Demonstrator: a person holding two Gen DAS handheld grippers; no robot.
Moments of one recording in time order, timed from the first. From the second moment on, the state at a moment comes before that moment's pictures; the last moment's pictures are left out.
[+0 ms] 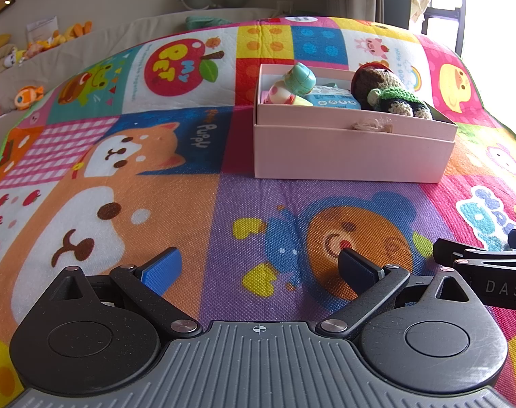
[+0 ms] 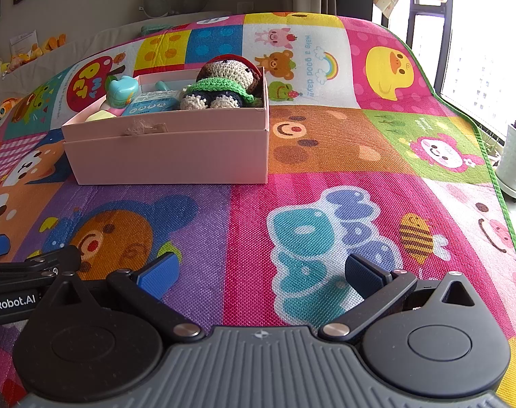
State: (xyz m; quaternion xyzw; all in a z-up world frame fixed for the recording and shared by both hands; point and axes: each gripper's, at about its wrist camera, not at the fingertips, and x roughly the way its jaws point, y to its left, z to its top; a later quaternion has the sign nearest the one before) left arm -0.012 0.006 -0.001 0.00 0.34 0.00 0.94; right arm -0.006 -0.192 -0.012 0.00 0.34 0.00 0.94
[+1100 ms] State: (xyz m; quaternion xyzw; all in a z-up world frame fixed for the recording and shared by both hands) left arm -0.011 0.005 -0.001 0.00 0.34 0.01 0.94; right arm -0.006 -0.192 -0.013 0.00 0.34 0.00 0.94
